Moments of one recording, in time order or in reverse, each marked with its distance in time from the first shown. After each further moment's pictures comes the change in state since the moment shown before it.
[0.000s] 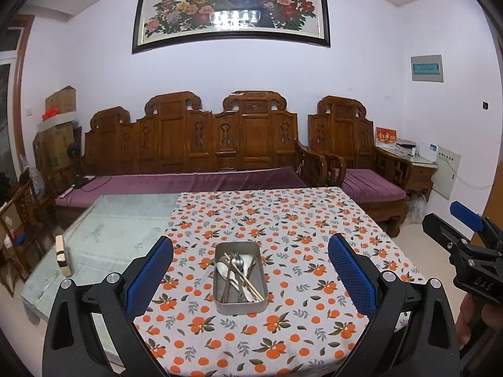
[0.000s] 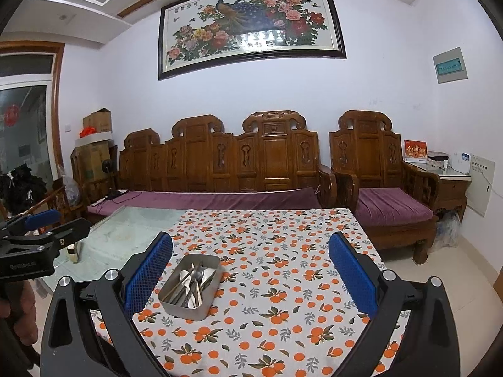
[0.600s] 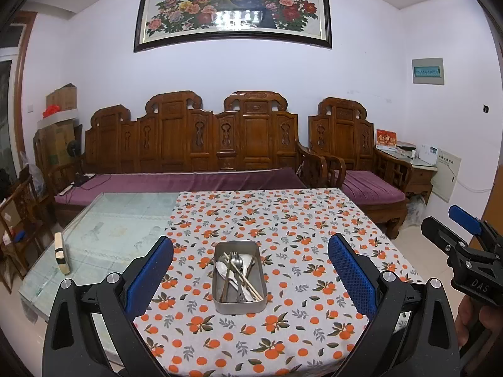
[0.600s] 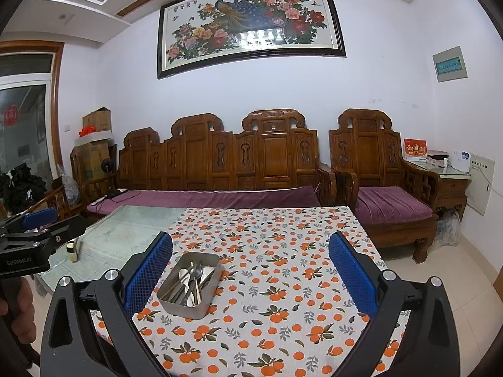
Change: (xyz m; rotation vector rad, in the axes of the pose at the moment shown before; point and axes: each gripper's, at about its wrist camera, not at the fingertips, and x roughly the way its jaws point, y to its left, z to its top) left arm 0.001 0.004 0.000 -0.011 -0.001 -0.003; right arm 0.002 -0.001 -0.001 0.003 0.007 -0.002
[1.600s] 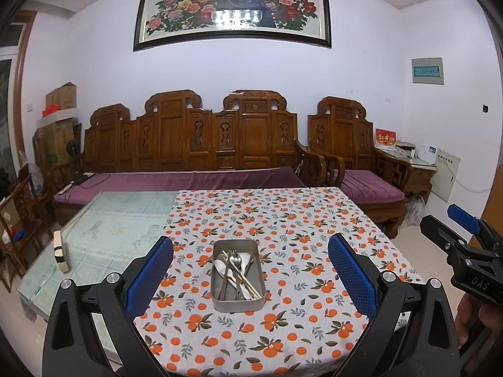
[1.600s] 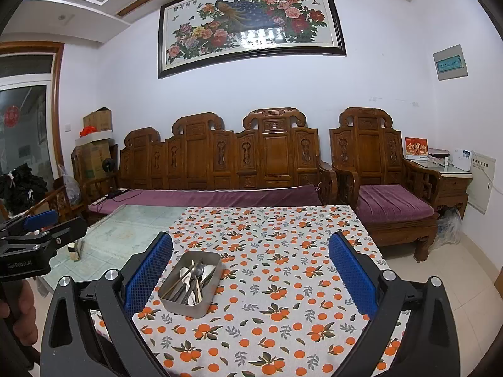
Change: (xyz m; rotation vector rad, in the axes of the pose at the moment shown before) left arm -0.002 -0.002 -0.003 0.000 0.006 -0.005; right arm 0.003 0.000 -0.002 0.004 0.003 0.004
